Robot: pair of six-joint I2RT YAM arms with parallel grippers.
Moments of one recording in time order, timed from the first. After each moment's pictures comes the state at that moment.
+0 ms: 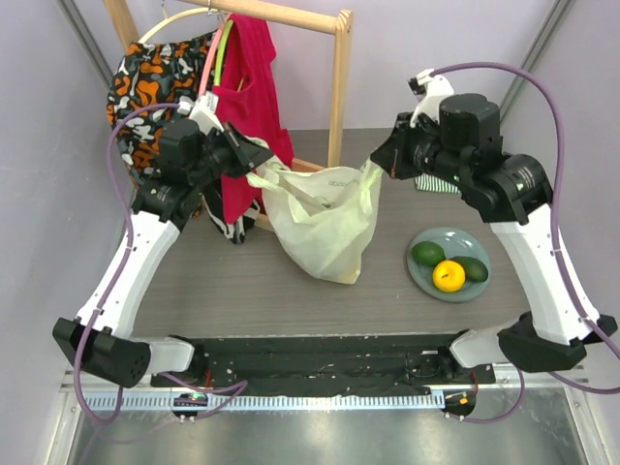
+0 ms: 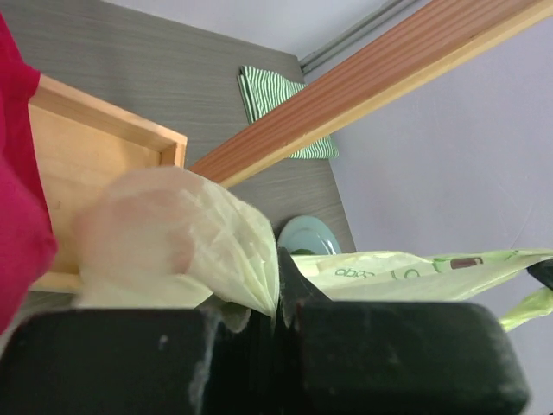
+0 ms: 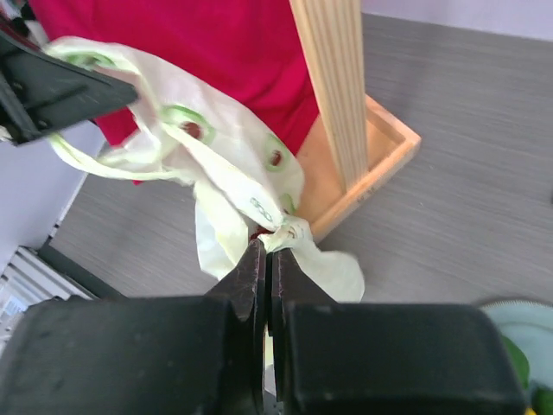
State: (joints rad) left arm -0.31 1.31 1.44 -0.36 0.33 -0.73; right arm 0.55 1.40 2.02 -0.99 -0.03 0.30
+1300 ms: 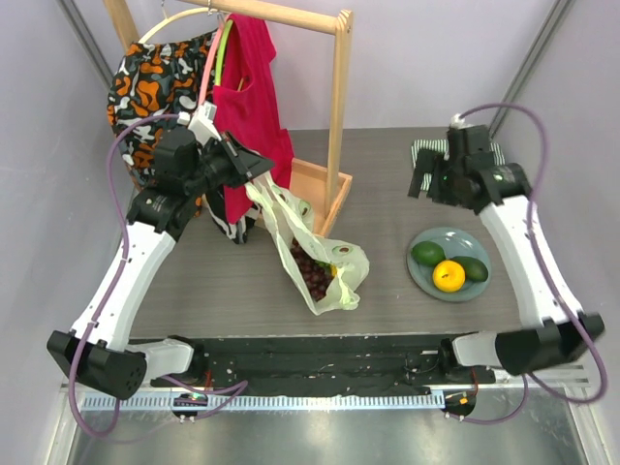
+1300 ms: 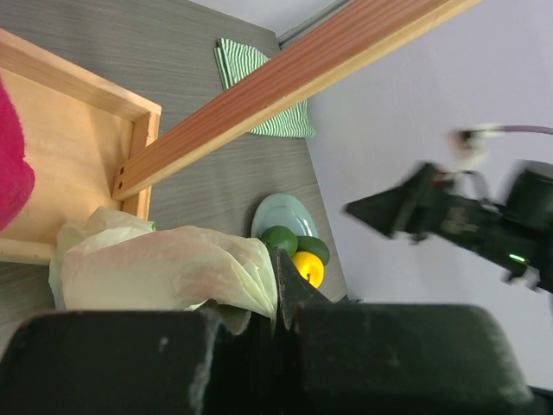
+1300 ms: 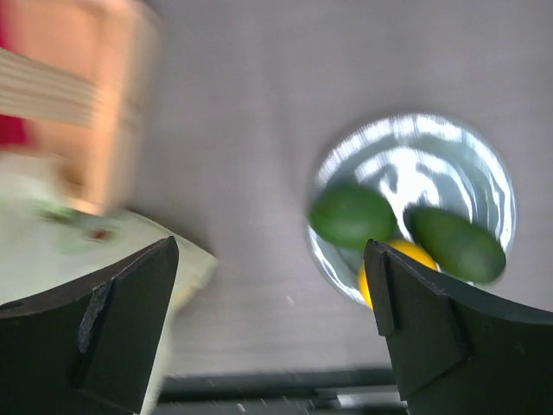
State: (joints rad) left arm -0.31 1.23 1.38 -0.38 0.39 -0.79; right arm 0.22 1.30 1.58 -1.02 0.14 0.36
